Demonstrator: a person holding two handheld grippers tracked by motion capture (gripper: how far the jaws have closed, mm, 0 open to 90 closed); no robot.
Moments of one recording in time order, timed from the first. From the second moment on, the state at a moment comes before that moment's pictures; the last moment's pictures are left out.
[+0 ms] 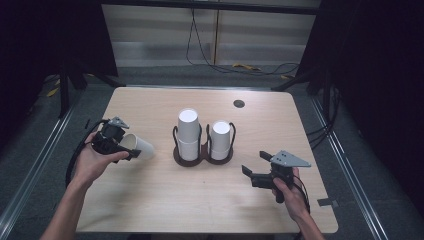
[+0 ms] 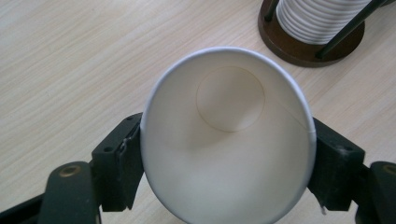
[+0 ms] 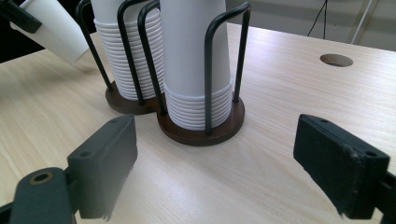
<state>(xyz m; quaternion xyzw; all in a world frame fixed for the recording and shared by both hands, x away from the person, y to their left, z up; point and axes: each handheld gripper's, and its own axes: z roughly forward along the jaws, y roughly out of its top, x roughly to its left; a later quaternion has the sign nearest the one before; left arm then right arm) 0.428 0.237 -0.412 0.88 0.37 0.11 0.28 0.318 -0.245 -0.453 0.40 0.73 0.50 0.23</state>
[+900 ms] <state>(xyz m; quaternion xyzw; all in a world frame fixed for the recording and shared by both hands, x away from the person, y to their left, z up) 0.448 0.206 -0.422 0.91 0.36 0.11 0.19 0.320 -0.239 -0.455 0.39 0.74 0.50 0.23</state>
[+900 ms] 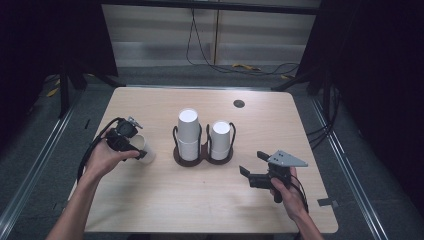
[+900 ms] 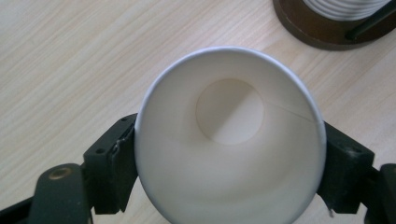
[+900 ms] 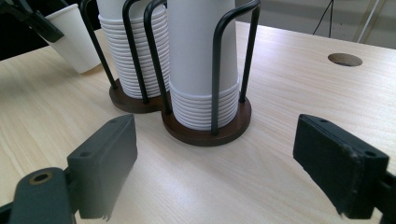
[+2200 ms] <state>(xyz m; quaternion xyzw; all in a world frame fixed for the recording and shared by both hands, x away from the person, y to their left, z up) 0.448 0.220 -0.459 0.88 0.38 0.10 0.27 0.321 -0.241 -0.455 0.40 0.74 0.49 0.23</state>
